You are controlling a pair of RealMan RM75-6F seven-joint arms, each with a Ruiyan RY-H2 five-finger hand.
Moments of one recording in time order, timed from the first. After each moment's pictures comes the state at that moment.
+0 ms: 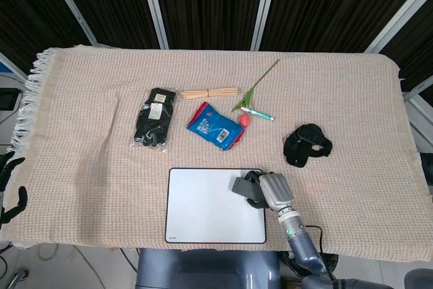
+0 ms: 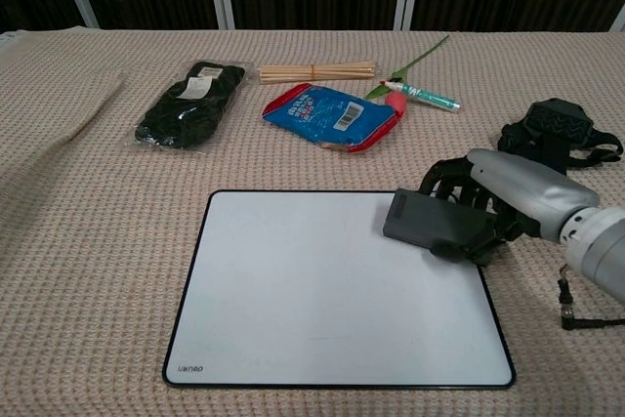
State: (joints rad) left arm -0.03 -1.09 -0.06 -1.69 1.45 1.52 -0.07; right arm 0.44 -1.72 0.15 -1.52 -1.20 1.11 -0.29
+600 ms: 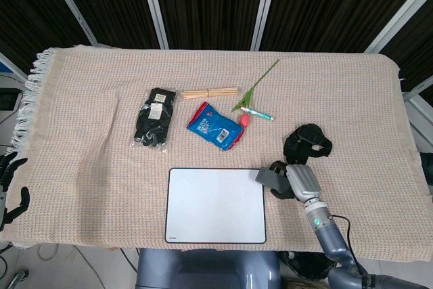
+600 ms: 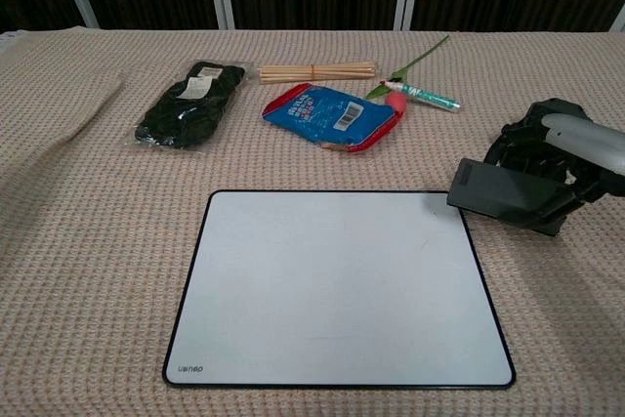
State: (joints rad) left arm -0.03 -1.10 -0.06 -1.70 1.45 1.52 -0.05; right arm 0.43 -1.50 0.15 -1.55 -1.24 1.04 -0.08
